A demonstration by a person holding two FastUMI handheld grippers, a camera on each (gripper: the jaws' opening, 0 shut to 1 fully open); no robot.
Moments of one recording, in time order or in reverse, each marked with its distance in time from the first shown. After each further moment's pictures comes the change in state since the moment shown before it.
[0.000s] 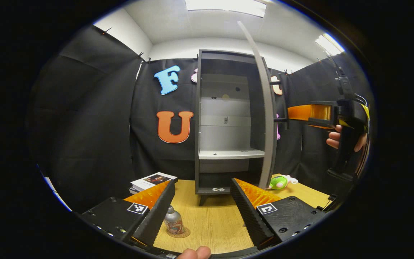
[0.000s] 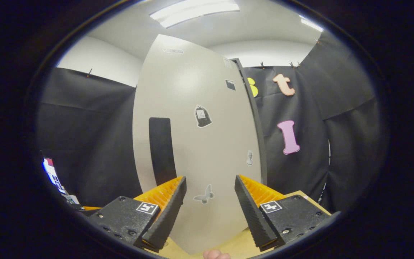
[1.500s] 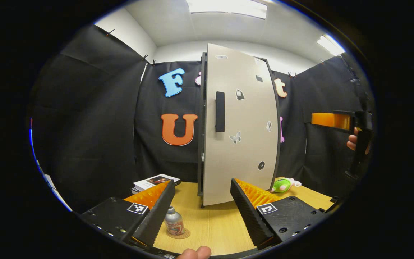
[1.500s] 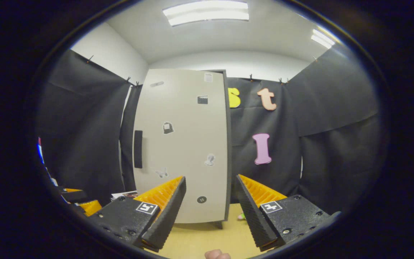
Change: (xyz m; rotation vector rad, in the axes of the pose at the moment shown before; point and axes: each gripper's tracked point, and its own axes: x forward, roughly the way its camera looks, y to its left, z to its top) left arm 0.000 -0.012 -0.002 -0.013 -0.039 0.032; right arm -0.102 -0.087 0.006 -0.154 -0.037 -0.226
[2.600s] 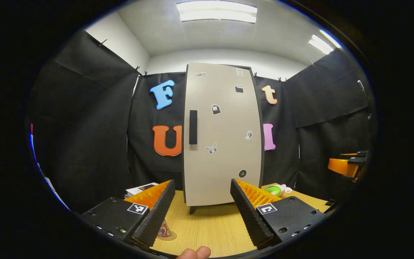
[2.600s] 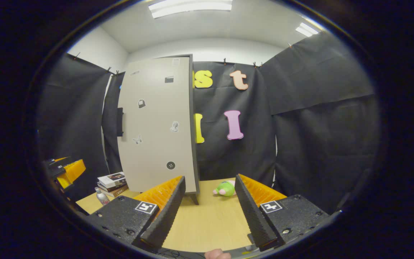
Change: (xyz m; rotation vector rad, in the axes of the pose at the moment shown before) left arm -0.032 -0.047 0.029 0.045 -0.082 -0.019; right arm -0.072 -0.068 -0.077 0.065 0.139 -0.114
